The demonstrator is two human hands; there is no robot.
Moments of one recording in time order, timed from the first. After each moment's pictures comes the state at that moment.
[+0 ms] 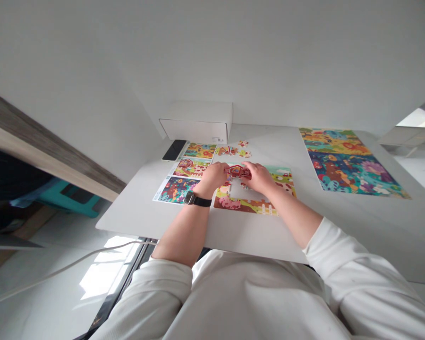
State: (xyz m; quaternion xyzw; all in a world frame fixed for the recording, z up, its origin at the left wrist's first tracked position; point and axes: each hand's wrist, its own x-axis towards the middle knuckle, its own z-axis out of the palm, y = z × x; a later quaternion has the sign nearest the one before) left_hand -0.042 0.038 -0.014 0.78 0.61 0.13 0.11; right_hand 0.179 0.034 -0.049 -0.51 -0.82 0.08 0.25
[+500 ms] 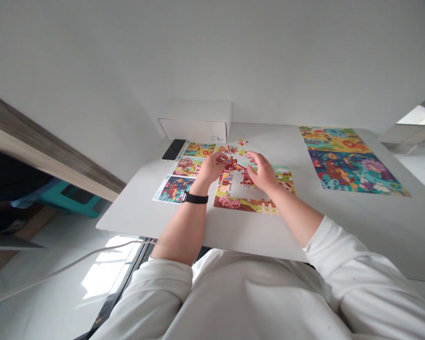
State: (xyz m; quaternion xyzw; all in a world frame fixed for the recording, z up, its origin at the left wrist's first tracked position) left_hand -0.048 0.049 -0.004 0.68 0.61 0.33 0.26; right_hand 0.186 0.032 -0.041 -0.46 -0.79 0.08 0.40
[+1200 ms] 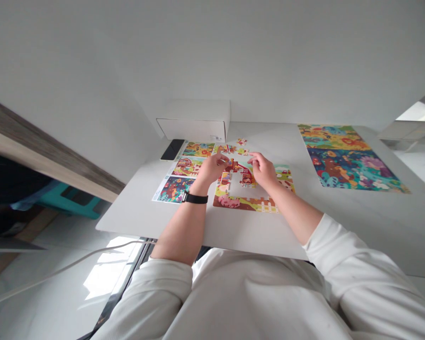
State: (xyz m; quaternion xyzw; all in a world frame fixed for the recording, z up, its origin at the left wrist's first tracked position) left_hand -0.048 0.046 -0.008 0.68 0.59 0.32 0.29; right_hand 0.194 0.044 -0.056 -0.50 -0.73 0.13 0.45
